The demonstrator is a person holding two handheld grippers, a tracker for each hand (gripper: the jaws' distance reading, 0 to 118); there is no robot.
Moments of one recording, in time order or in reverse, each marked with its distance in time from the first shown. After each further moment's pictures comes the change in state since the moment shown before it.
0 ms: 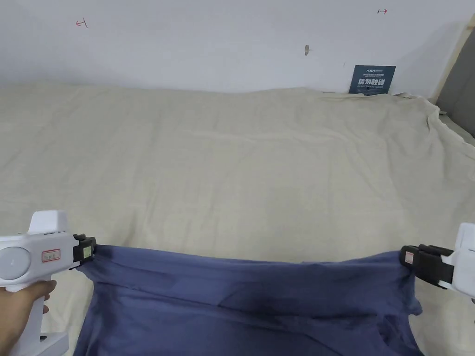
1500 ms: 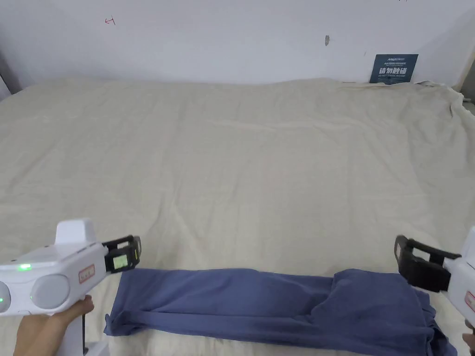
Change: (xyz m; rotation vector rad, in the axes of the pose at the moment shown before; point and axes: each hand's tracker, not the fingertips) left arm 0.023 -0.050 0.068 0.185 0.073 0.034; right arm -0.093 -0.043 0.049 0.292 -0.237 0.169
